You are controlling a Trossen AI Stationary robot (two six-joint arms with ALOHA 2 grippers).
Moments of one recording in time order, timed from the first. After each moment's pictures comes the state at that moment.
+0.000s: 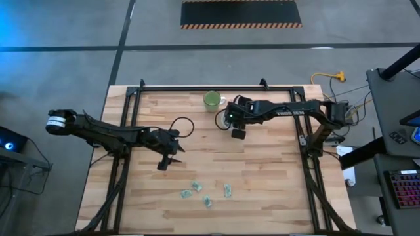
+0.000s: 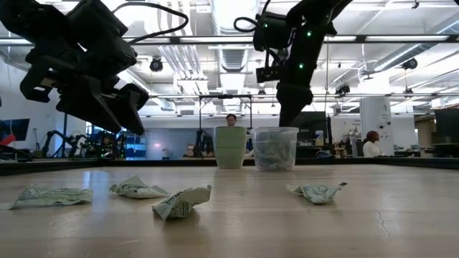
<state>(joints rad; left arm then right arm) -0.03 1.10 0.42 -0.03 0.14 0.17 -0.22 1.71 1.22 -0.71 0.31 -0.08</state>
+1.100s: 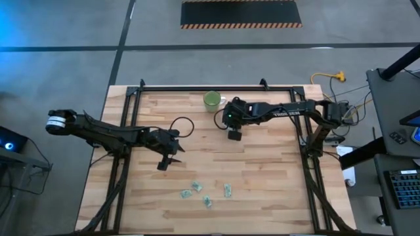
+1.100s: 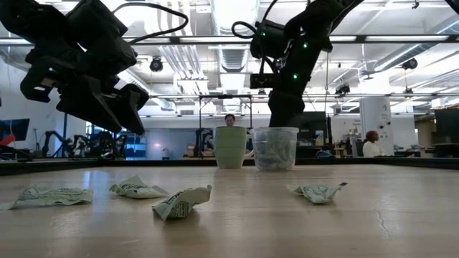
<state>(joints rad) -0.03 1.10 0.42 -0.02 0.14 0.16 -0.24 1.75 1.16 -0.51 0.22 -0.13</state>
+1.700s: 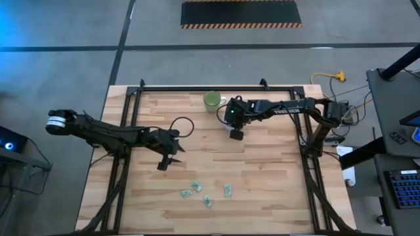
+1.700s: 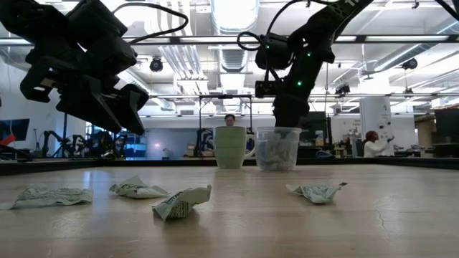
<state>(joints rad) -0.03 1.10 0.42 -0.02 0.14 0.16 -0.31 1.75 1.11 -0.48 0.05 -0.13</state>
